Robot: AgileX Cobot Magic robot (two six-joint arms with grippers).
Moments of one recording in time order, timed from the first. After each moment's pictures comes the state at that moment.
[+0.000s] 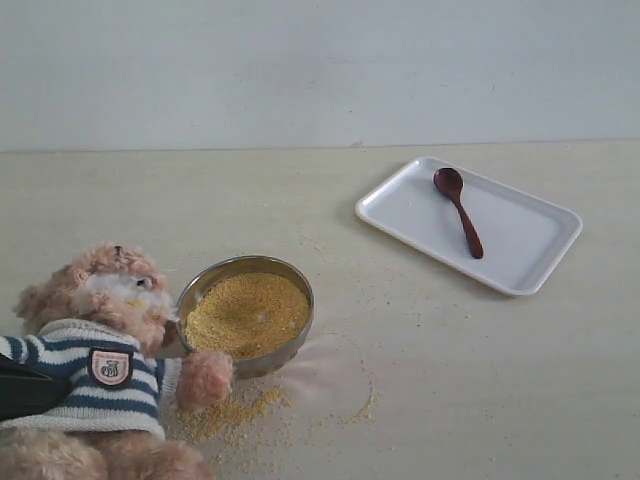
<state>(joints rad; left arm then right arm) 0.36 1.23 -0.34 -1.09 1.02 0.93 0.24 0.01 0.00 0.12 0.08 0.11</state>
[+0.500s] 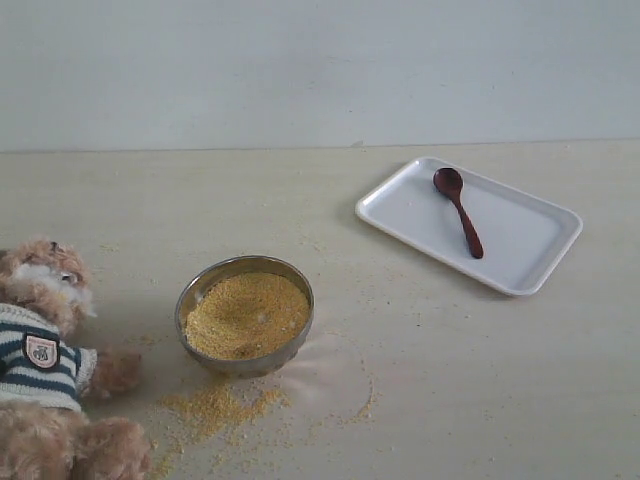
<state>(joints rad) 0.36 1.23 -0.47 -0.77 0.78 0.68 0.24 0.01 0.00 0.12 0.08 0.11</state>
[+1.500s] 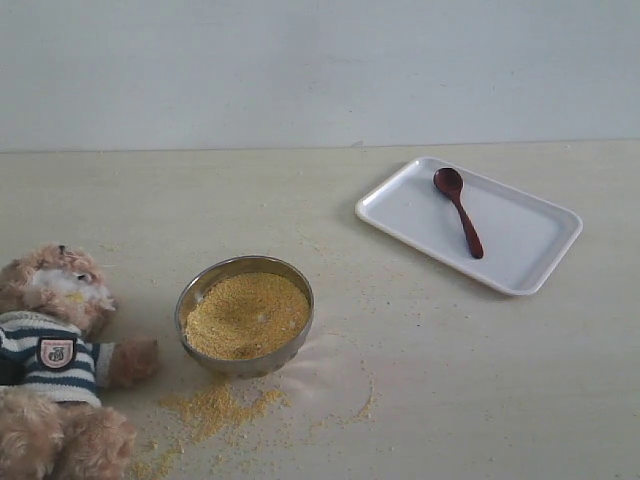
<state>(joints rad) 0.37 1.51 -0.52 -0.90 0.68 0.92 0.24 0.01 0.00 0.12 0.08 0.11</state>
